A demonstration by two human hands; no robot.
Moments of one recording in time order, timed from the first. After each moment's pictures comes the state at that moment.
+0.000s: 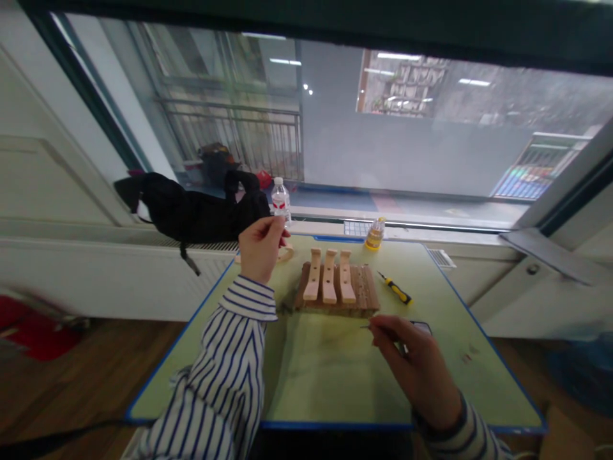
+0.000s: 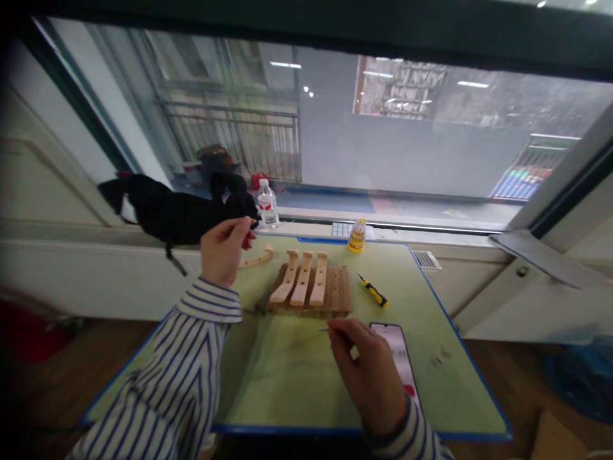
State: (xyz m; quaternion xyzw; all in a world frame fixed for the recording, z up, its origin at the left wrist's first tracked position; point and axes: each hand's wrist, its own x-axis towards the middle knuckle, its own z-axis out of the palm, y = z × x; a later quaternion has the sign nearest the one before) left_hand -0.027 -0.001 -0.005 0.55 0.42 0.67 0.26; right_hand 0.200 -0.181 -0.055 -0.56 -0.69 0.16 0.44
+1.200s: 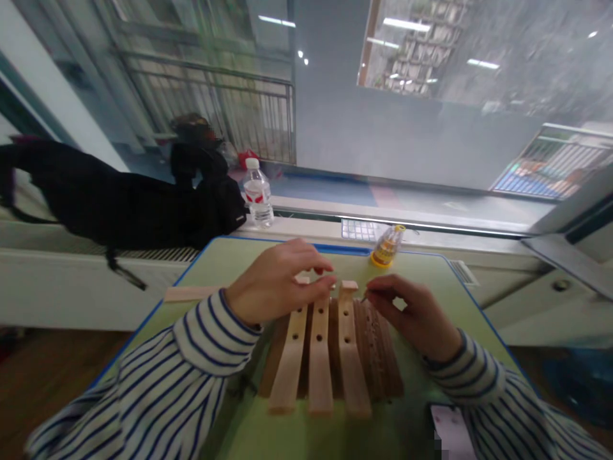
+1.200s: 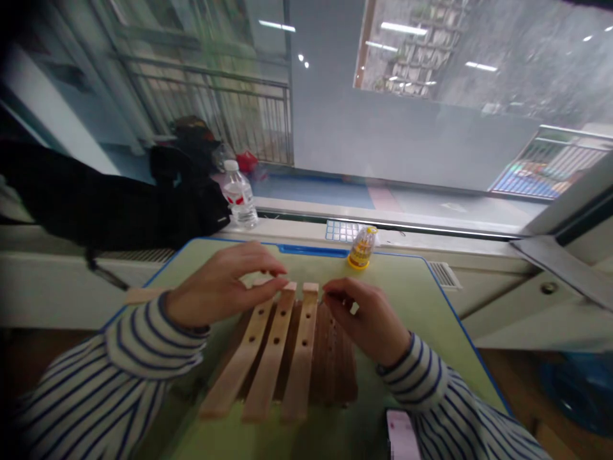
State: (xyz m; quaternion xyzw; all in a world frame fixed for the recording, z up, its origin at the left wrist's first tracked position) left_hand 0.002 0.058 -0.016 0.91 0.25 0.33 0.09; right_hand 0.240 -0.005 -0.055 -0.49 -0.76 0.19 0.40
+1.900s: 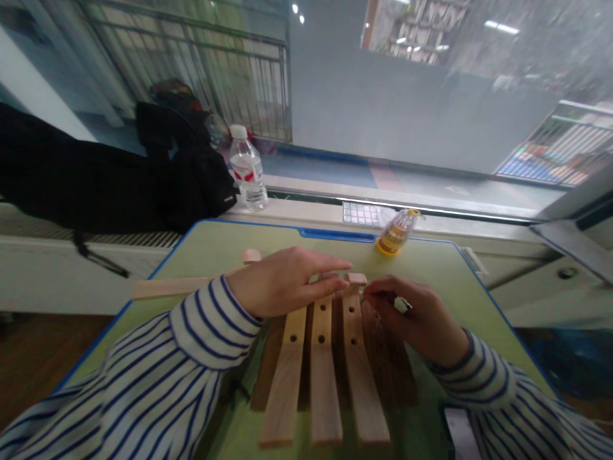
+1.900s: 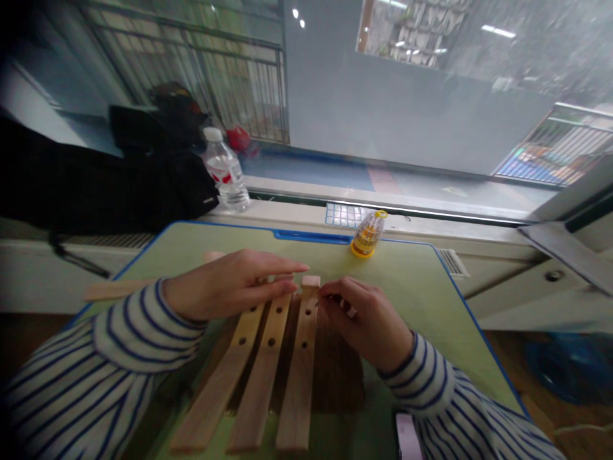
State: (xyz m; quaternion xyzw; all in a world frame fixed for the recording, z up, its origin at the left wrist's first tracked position) left_hand 0.011 0.082 -0.040 0.92 0.24 0.17 0.25; right_hand 0.235 -0.001 -0.068 -0.49 -0.78 0.19 0.35
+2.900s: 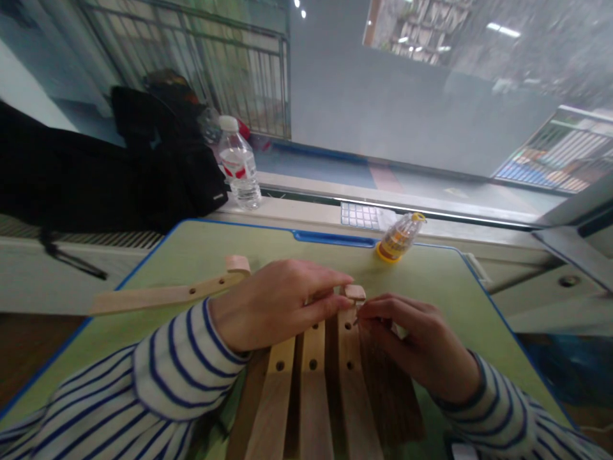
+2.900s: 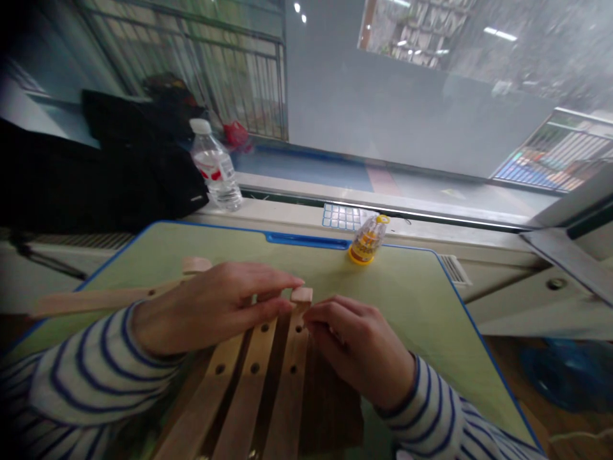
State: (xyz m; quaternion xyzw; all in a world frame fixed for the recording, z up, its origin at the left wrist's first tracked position) left_hand 0.017 0.079 -0.045 0.93 0.24 0.19 0.20; right_hand 0.231 0.002 -0.066 -0.44 -0.82 0.20 0.31
